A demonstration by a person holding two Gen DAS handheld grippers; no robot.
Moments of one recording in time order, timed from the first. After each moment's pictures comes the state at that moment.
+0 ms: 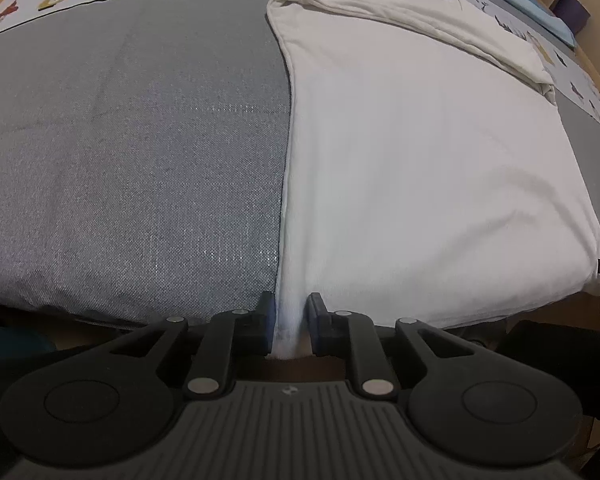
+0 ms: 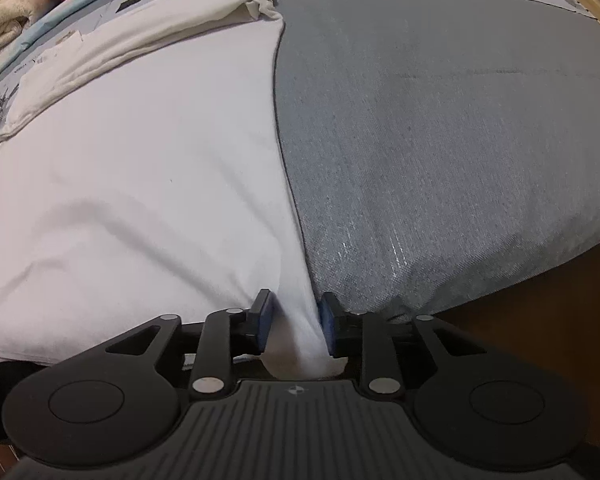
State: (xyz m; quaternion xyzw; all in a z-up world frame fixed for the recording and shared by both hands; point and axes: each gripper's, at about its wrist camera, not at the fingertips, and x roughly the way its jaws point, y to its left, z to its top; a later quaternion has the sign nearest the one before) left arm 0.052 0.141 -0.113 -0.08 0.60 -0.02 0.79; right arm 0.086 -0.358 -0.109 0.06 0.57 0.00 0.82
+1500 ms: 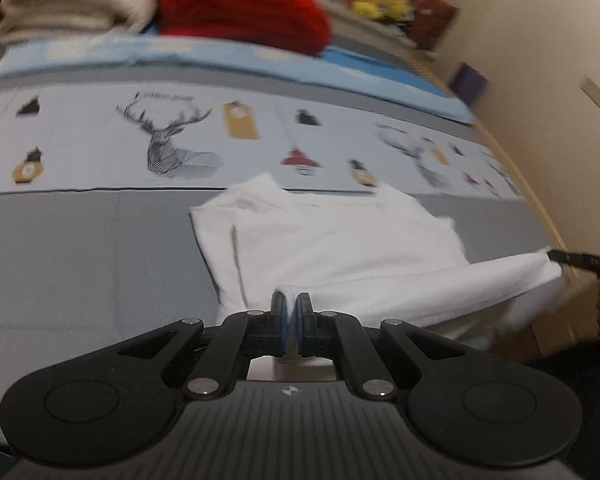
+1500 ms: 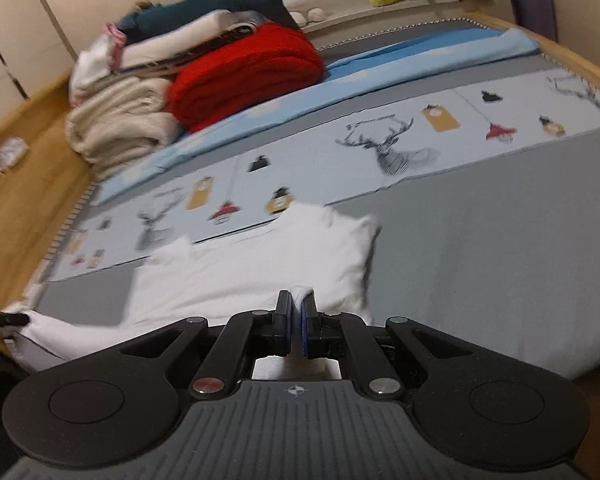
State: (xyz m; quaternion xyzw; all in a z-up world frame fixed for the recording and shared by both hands) left arm 0.116 0.209 0.028 -0.12 0.46 -0.13 0.87; right arm 0.097 -0.392 0.047 0.11 0.40 0.13 0.90
